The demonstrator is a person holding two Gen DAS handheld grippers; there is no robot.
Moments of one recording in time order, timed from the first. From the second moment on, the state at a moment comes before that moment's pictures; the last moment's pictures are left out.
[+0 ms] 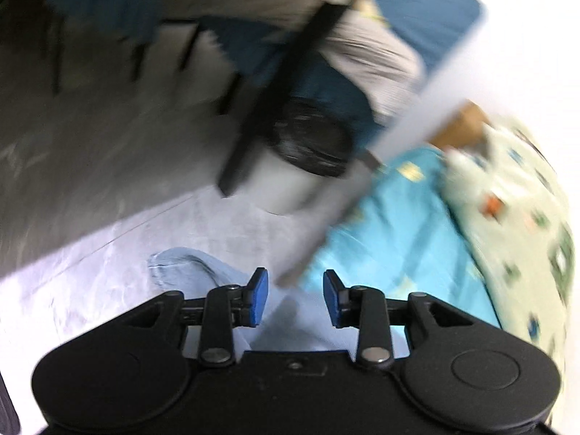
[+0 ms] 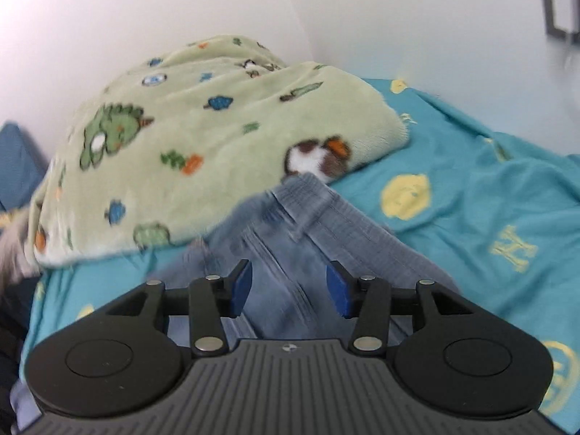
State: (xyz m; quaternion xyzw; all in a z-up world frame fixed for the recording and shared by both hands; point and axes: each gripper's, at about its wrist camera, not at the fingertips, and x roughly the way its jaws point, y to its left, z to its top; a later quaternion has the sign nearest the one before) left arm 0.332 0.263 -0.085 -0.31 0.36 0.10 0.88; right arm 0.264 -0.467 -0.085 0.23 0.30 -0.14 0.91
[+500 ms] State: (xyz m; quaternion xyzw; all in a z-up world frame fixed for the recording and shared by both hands) left arm 0.199 0.069 -0.025 -0.23 0.38 -0.03 0.90; right arm 0.169 -0.518 -0.147 0.47 0.28 -0.11 0.83
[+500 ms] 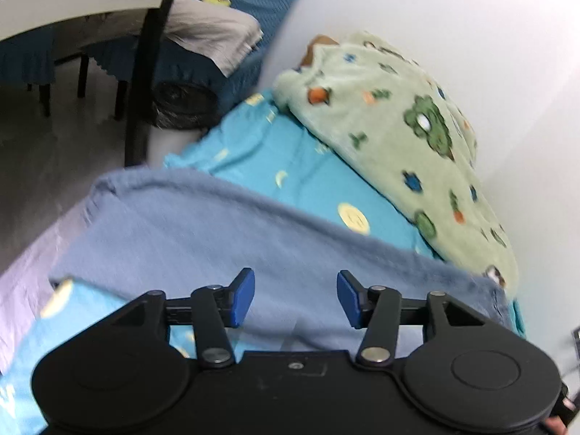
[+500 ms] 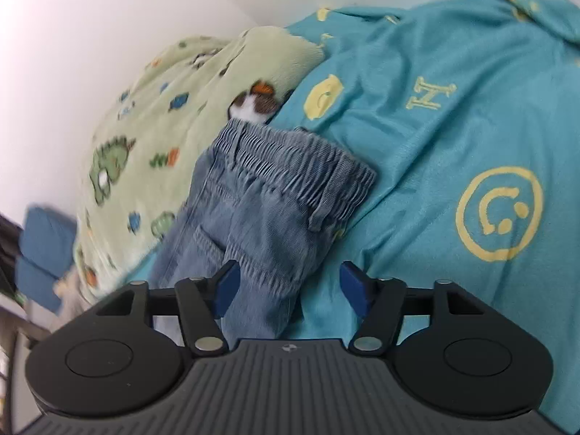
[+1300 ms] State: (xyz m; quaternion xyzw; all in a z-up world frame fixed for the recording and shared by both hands) left arm 0.206 0.036 -0.086 -0.22 0.39 -0.02 0.89; right arm 0.221 -0.482 -0.118 0.36 0.19 -0.11 0.91
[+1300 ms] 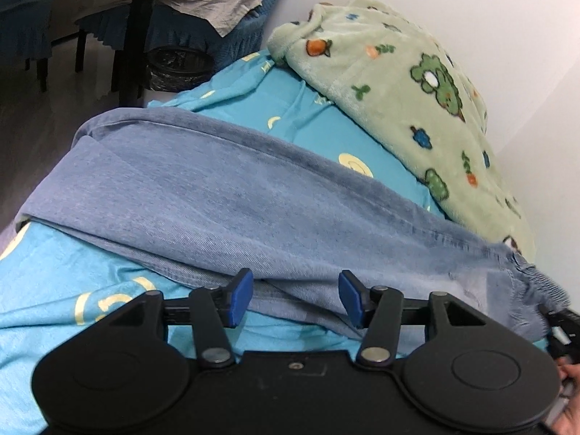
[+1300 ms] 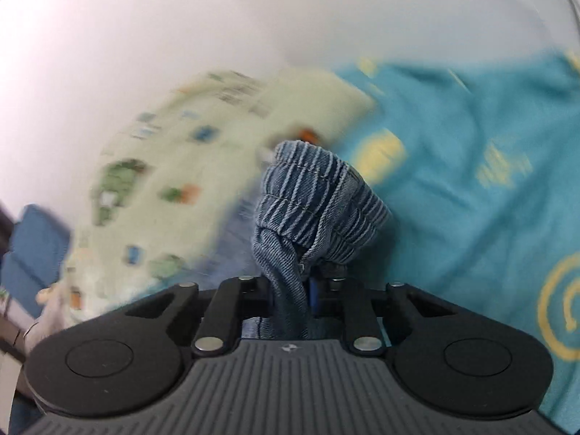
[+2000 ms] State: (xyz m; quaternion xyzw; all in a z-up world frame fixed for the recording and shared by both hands) left arm 0.192 0.061 -0.068 -0.29 0.36 -0.02 0.89; right arm 0.139 -0.536 0.050 0.30 0.04 -0.11 0.95
